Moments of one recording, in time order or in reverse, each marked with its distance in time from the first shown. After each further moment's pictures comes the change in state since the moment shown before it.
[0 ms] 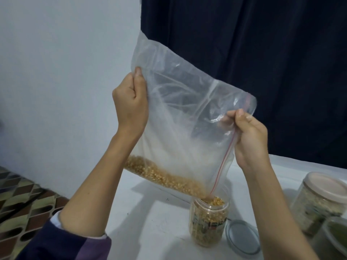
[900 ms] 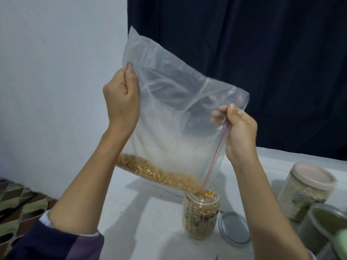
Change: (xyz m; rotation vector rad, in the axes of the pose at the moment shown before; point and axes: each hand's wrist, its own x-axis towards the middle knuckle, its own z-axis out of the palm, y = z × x) left_hand 0.000 -0.004 0.007 0.033 -0.035 0.030; right_hand -0.001 0.001 -0.001 -0.034 0.054 0.013
